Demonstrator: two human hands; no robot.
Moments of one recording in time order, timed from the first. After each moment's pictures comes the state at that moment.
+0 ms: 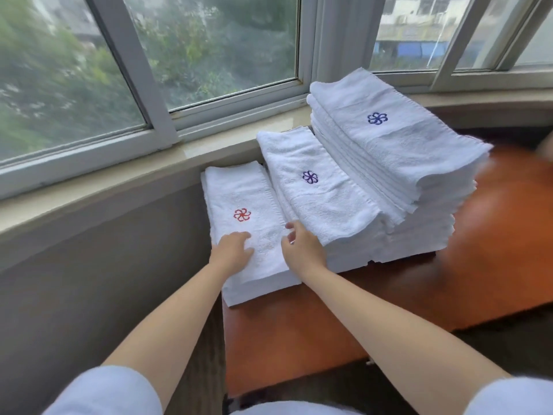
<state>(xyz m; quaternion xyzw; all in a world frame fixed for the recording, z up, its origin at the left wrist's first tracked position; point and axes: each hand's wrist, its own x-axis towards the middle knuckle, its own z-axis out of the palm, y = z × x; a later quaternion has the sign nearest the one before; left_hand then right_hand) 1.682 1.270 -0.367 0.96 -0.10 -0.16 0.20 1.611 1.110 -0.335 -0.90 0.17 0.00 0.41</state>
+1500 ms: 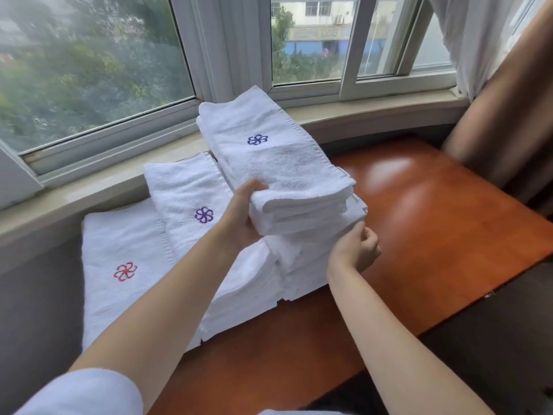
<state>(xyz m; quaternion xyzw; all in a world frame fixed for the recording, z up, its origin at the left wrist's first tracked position) 1.714 0.975 -0.250 0.52 0.06 -0.40 0.75 1.613 0.842 -0.314 -0.45 0.60 -0.37 0.55</state>
